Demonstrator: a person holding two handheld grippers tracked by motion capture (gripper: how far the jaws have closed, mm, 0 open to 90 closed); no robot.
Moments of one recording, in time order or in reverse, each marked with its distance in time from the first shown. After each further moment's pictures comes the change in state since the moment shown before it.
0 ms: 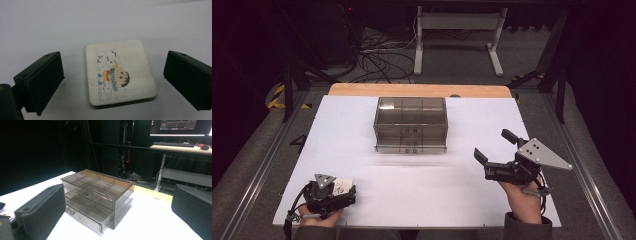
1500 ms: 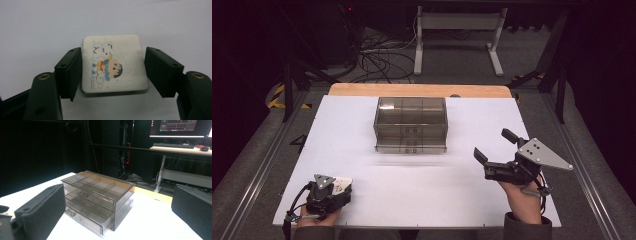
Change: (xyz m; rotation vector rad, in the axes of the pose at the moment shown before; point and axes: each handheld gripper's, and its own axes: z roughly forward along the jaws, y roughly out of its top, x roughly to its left) left arm 0.002 0.000 -0.004 -0.009 -0.004 0.022; right arm 0.001 0.002 0.000 -0.008 -0.002 -0.006
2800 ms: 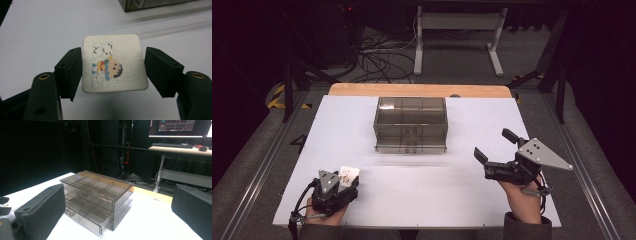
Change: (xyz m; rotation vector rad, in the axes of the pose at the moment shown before) left arm -0.026 0.016 -0.021 -0.200 -0.032 0.057; right arm 0.000 -0.001 0.000 0.000 -0.007 0.004
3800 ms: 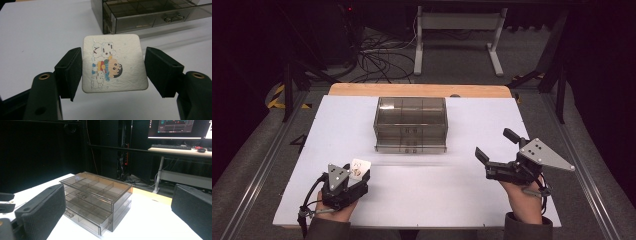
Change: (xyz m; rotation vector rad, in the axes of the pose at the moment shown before) left arm -0.023 0.020 0.000 -0.078 -0.083 0.008; right arm -0.001 0.001 -0.002 -0.010 -0.004 -0.002
